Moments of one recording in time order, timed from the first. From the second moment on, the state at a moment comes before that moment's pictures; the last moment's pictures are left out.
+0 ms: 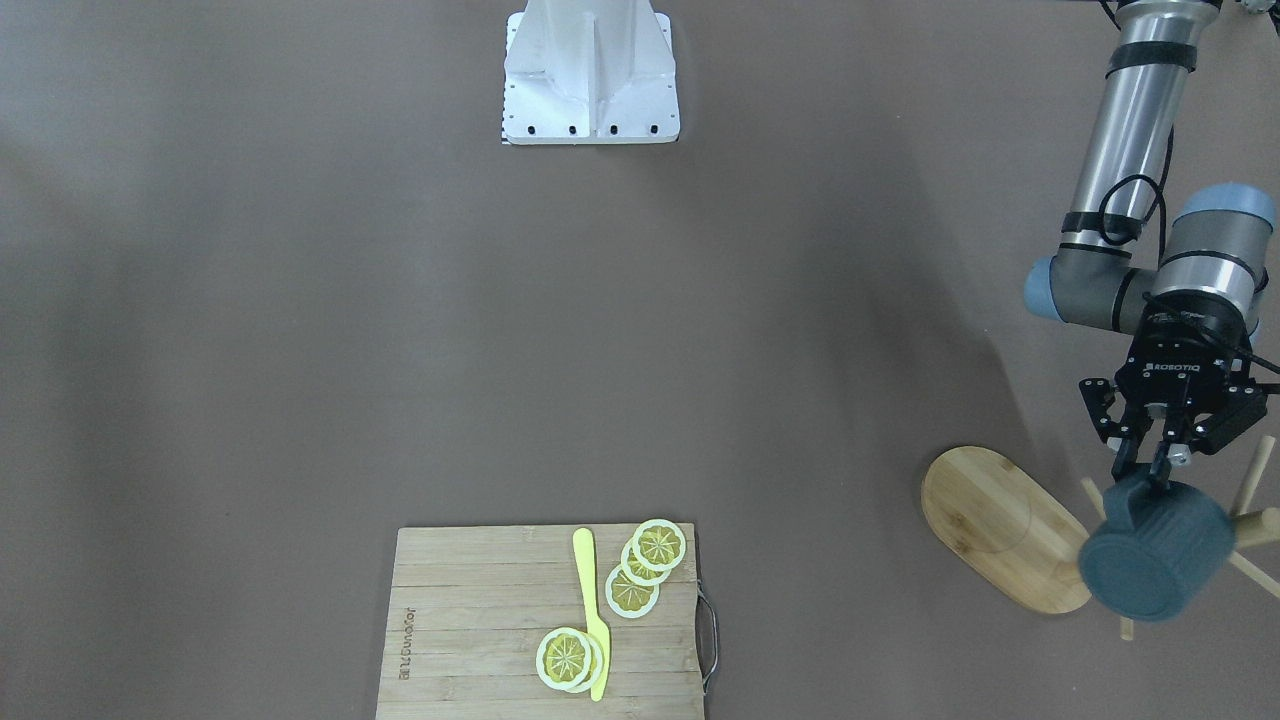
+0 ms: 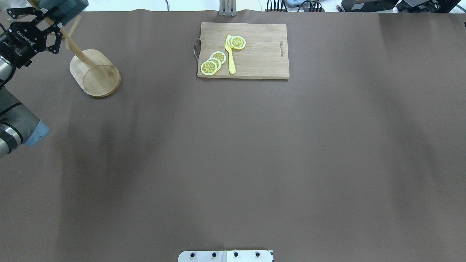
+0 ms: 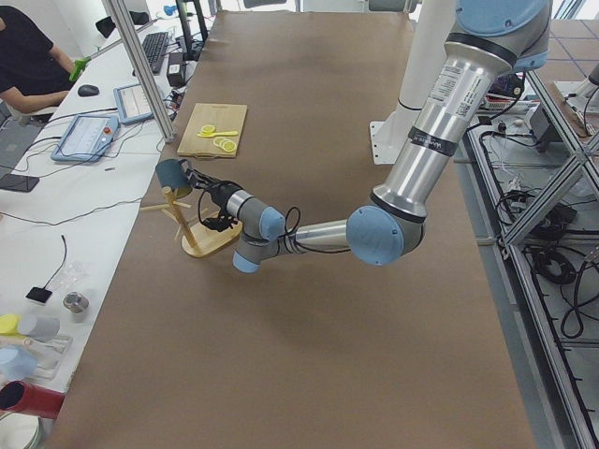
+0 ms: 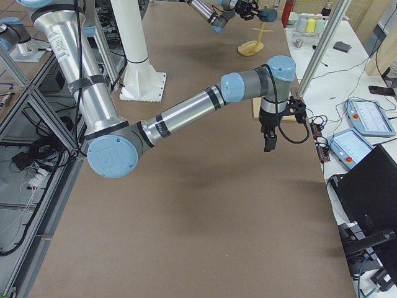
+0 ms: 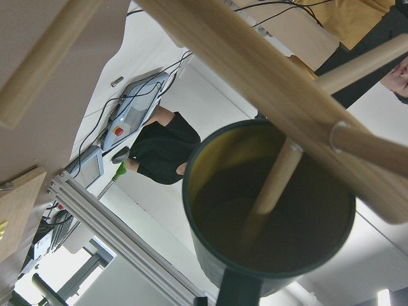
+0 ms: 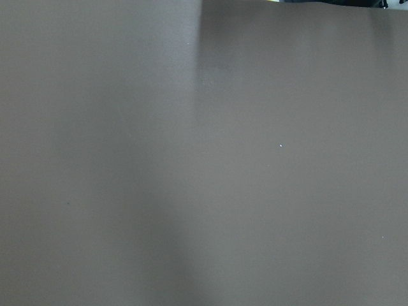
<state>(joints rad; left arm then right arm) -0.98 -2.01 -0.89 -3.82 -1.44 -2.92 1.47 -1.19 1.72 -1.88 2.26 0.20</state>
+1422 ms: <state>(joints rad) -0.98 -1.80 -1.16 -3.82 -1.44 -2.97 1.47 -1.20 1.72 -1.88 2.27 0.20</state>
